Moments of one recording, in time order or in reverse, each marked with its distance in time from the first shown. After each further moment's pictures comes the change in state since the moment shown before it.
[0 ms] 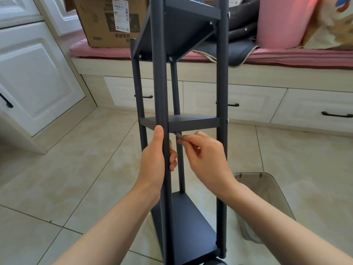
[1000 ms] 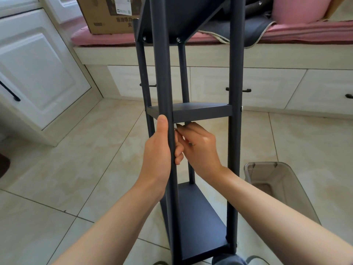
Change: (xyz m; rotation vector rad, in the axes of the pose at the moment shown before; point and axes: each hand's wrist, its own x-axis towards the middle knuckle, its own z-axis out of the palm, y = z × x) left_hand 0.001 -0.006 -0.006 0.109 -0.001 0.062; right_hand 0.011 0.033 0.056 -0.037 0.170 -0.295
